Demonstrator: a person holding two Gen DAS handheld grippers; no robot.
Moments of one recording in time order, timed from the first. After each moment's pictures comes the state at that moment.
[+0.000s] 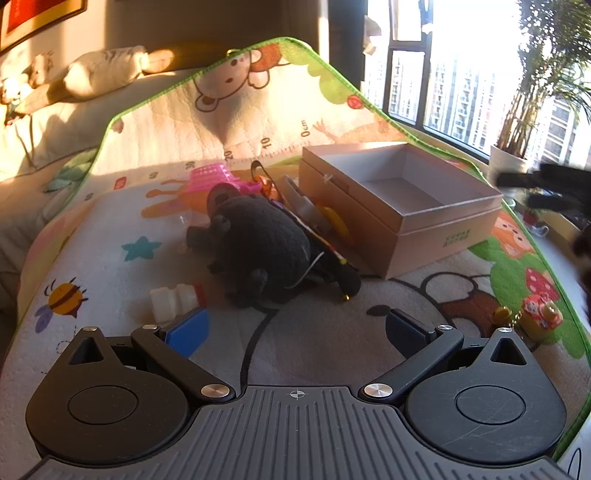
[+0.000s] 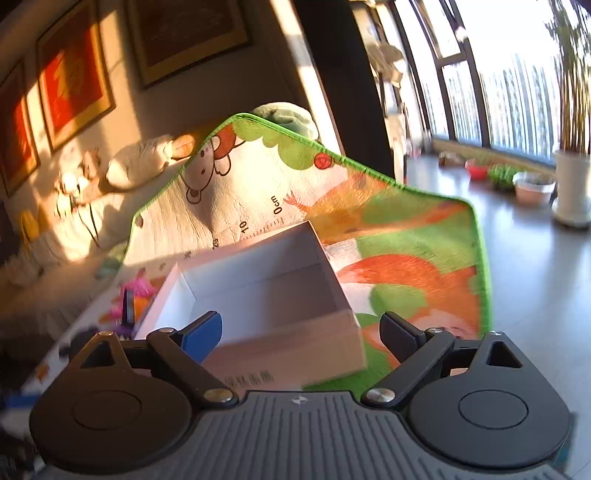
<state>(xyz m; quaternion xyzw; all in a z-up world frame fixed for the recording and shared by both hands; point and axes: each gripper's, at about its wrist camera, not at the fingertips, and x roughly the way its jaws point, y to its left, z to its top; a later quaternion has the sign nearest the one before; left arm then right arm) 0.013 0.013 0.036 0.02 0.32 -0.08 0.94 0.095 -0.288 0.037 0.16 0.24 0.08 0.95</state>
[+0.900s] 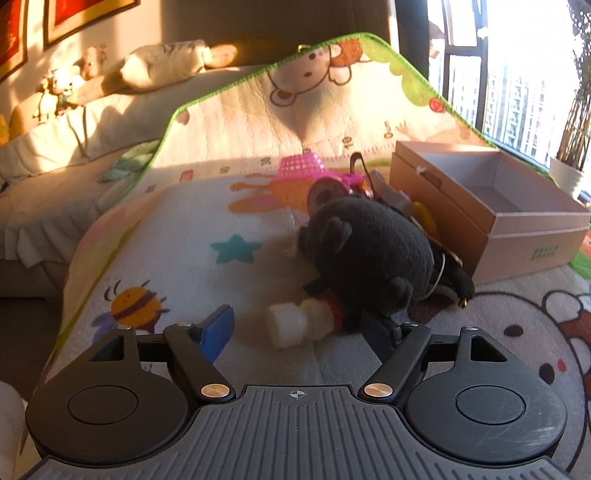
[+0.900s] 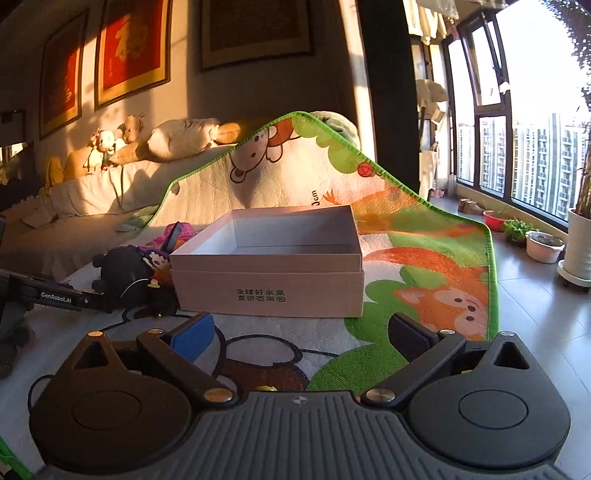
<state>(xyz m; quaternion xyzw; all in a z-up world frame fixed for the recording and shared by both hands) 0.054 0.076 0.018 0.02 0.31 0.02 0.95 -0.016 -0.231 0.010 0.03 0.20 0.08 0.98</state>
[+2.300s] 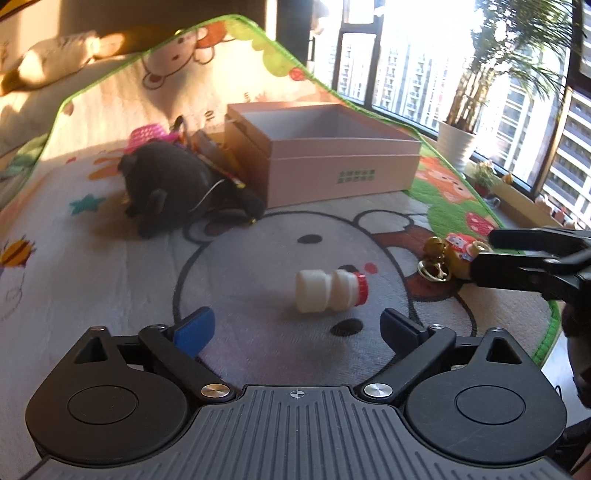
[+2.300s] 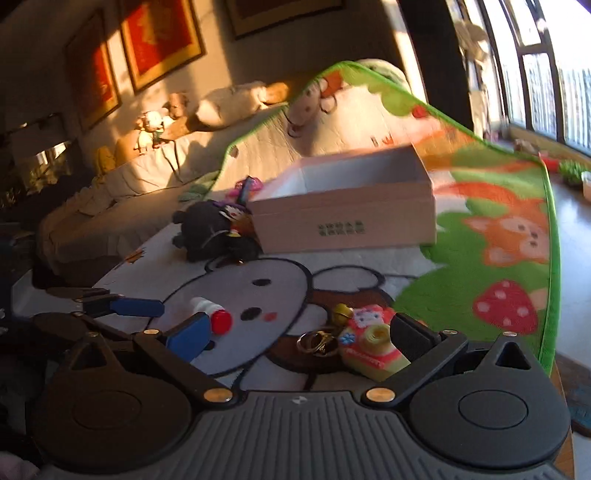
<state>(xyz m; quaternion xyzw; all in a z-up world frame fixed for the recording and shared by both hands) -0.020 0.007 0.005 0.01 0.35 -0.16 0.92 -0.054 -0.214 0.009 0.05 0.26 0.18 0.95</state>
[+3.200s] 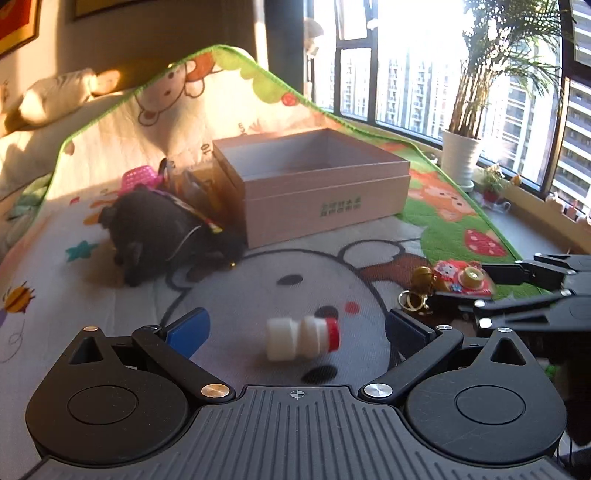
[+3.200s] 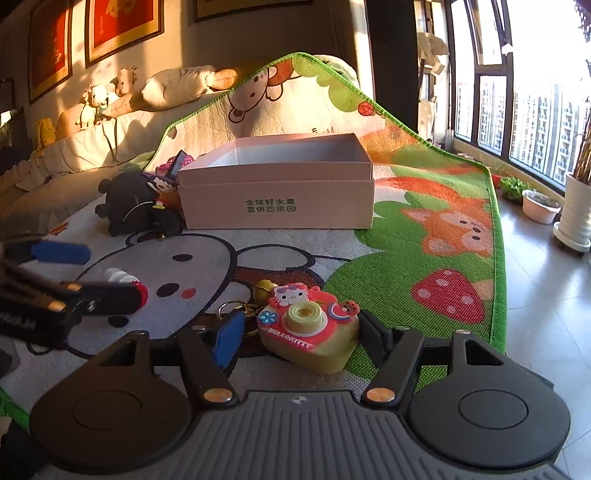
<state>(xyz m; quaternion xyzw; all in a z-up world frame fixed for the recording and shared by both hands) -0.015 -0.033 0.016 0.06 0.31 -0.15 0.94 -0.040 -0.215 -0.020 0.01 0.28 0.08 0.96</state>
